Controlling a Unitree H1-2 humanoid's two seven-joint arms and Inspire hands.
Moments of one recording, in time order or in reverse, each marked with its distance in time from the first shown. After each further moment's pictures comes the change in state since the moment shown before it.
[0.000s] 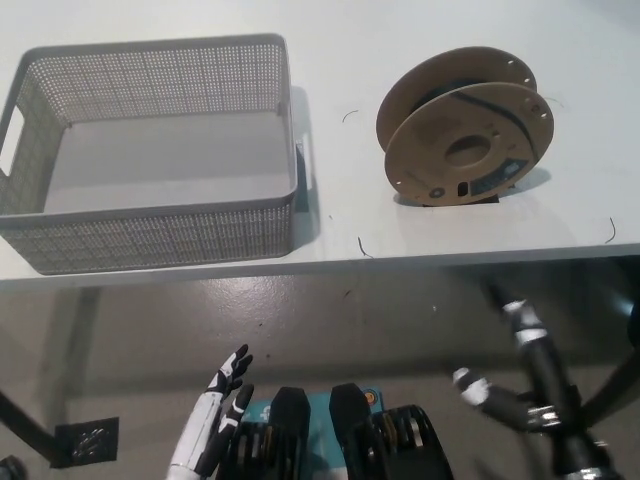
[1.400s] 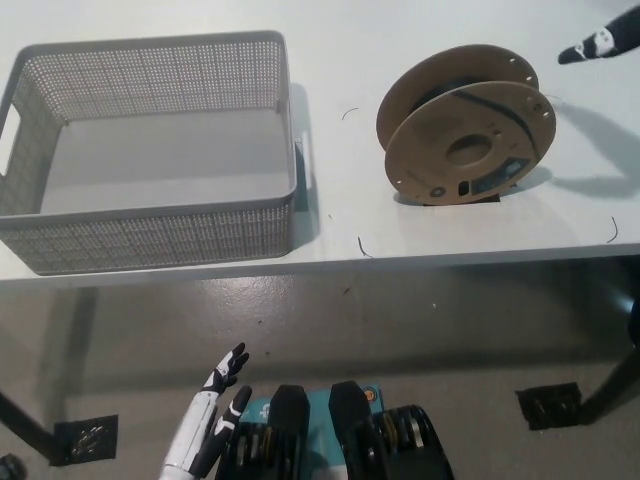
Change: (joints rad) left_arm 0.002 0.025 -0.017 -0.011 0.015 -0.012 0.015; right_arm -1.121 -0.571 0.292 0.417 0.114 0.664 0.584
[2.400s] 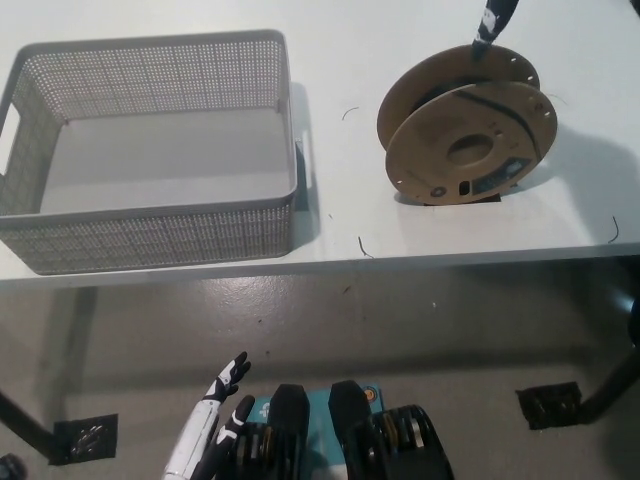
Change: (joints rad) left_arm 0.013 0.002 -0.005 -0.002 0.018 -0.002 -0.001; right_arm -0.478 0.308 0.352 0.745 -0.245 -0.097 0.302
